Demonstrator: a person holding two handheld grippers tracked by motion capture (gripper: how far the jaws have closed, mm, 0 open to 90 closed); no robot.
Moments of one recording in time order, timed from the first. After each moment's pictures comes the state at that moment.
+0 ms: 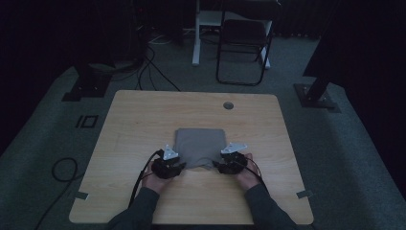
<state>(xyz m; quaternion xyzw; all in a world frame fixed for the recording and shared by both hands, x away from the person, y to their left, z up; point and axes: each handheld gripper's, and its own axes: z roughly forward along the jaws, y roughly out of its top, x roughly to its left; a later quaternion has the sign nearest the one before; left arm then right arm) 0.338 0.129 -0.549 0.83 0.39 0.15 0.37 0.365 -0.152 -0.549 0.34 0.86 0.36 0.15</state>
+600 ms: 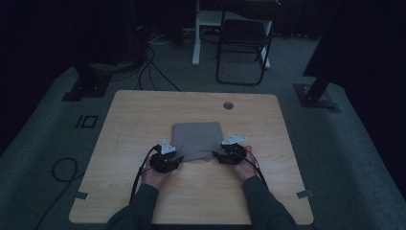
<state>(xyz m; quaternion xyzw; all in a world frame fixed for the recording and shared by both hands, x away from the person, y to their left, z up) 0.358 0.139 -0.551 0.81 0.42 0.18 0.36 0.400 -0.153 -0.555 0.35 0.84 0.38 0.17</state>
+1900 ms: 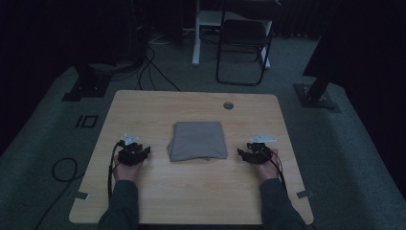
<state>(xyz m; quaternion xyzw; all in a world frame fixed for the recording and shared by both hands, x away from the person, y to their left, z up) 0.374 0.242 -0.555 0.72 0.56 0.21 0.36 0.396 -0.241 -0.552 0.44 0.79 0.38 0.19</state>
